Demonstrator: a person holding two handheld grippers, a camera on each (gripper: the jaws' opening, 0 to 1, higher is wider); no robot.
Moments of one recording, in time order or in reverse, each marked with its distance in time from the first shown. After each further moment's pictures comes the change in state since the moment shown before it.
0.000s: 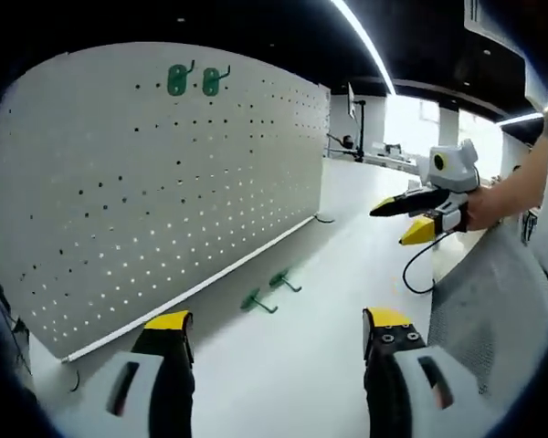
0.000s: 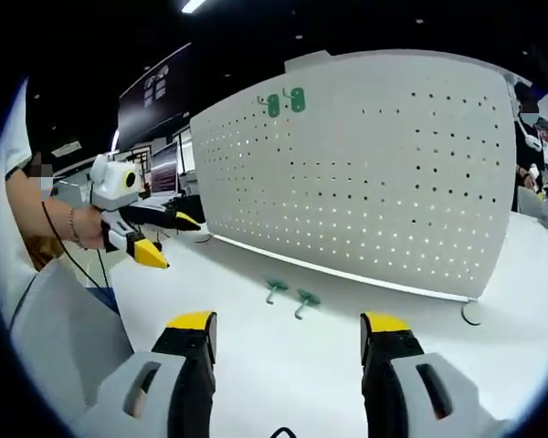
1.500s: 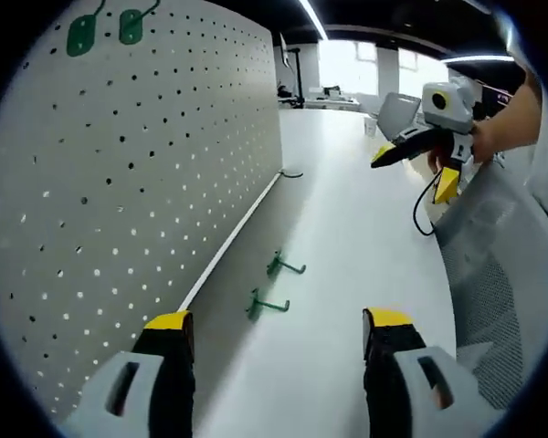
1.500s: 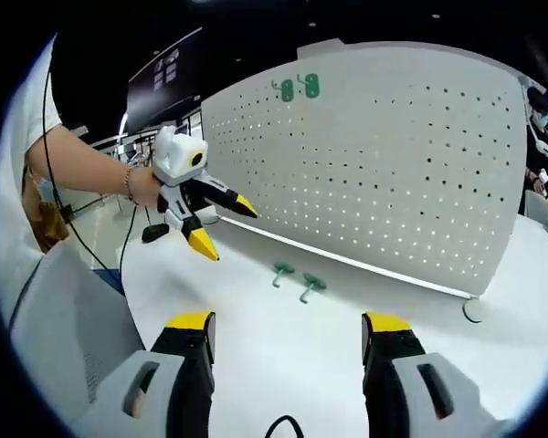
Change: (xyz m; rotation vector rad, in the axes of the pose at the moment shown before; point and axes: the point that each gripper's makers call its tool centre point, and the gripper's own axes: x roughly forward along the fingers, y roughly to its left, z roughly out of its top) left arm 0.068 0.024 -0.005 0.221 0.203 -0.218; right arm -0.006 0.003 -0.014 -0.040 0.078 0.031
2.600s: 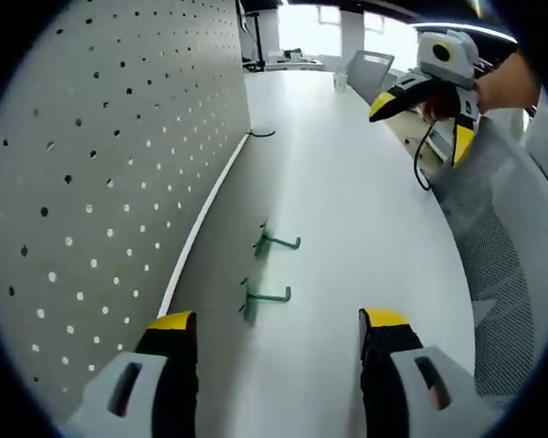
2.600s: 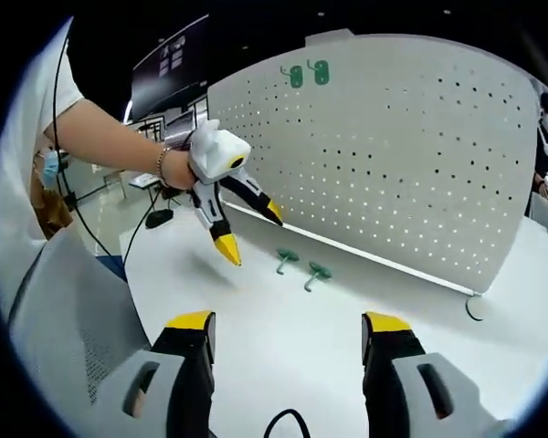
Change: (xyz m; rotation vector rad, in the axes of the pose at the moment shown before) left arm 0.047 0.003 -0.019 0.130 0.189 -0.141; right arm -0.001 0.003 -0.010 -0.028 0.061 0.022
